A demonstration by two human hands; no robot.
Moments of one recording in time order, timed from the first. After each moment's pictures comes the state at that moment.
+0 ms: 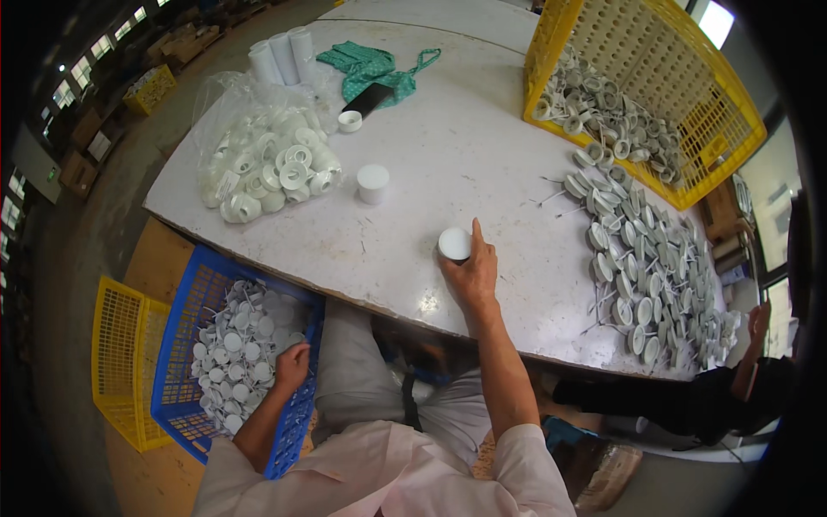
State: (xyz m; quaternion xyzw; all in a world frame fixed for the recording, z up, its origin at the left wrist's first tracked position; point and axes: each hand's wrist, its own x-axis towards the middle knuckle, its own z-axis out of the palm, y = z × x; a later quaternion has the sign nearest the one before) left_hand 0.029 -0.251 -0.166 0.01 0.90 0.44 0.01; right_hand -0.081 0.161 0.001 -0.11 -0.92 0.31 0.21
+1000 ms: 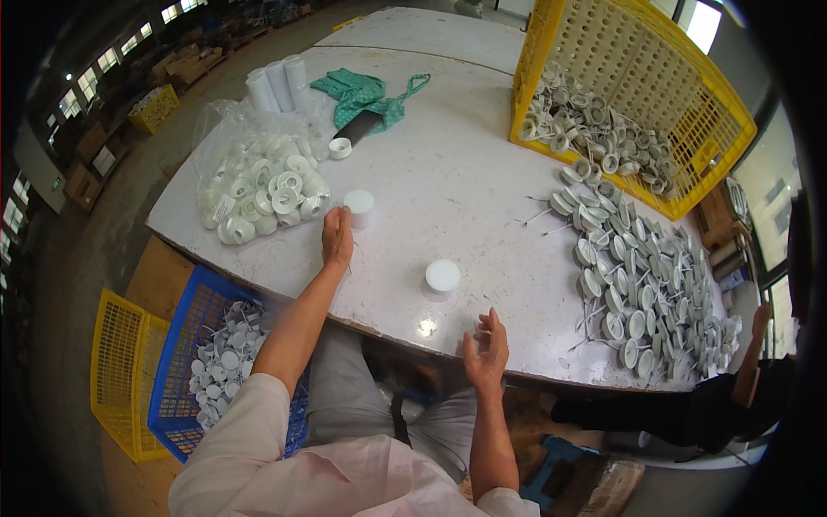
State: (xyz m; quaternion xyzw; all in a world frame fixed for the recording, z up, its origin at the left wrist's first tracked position) left_hand -0.237 -0.041 -0.036 -0.01 0.74 0.66 -0.12; right_hand 0.039 0.194 -0.031 -0.10 -0.82 0.47 0.30
